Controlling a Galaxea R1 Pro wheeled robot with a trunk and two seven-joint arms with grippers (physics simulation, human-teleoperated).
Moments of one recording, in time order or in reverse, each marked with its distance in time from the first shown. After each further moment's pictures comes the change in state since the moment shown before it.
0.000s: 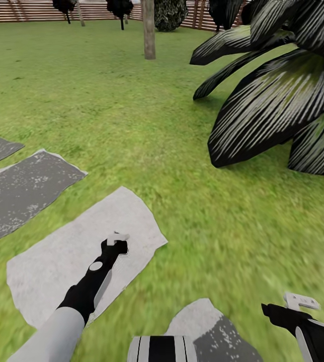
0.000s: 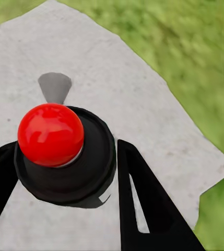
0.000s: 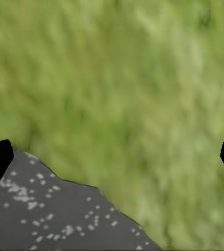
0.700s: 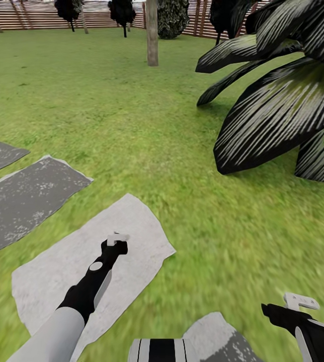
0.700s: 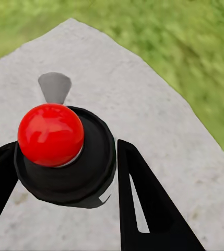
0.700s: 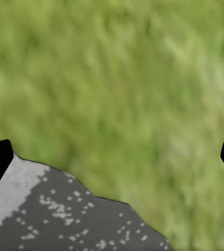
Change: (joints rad) left arm 0.000 0.000 0.000 0.001 0.000 0.012 0.000; right arm 0.000 0.003 0.000 -0.001 0.000 0.000 -0.004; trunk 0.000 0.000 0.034
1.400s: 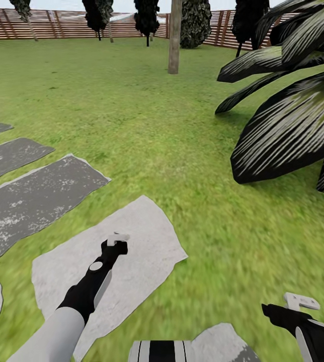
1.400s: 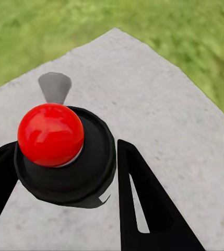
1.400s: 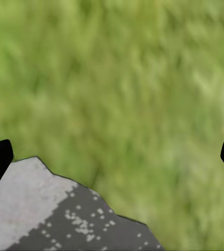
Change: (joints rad) left arm 0.000 0.000 0.000 0.000 0.000 0.006 0.000; right arm 0.000 0.001 -0.003 0.000 0.001 0.000 -0.001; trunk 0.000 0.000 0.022
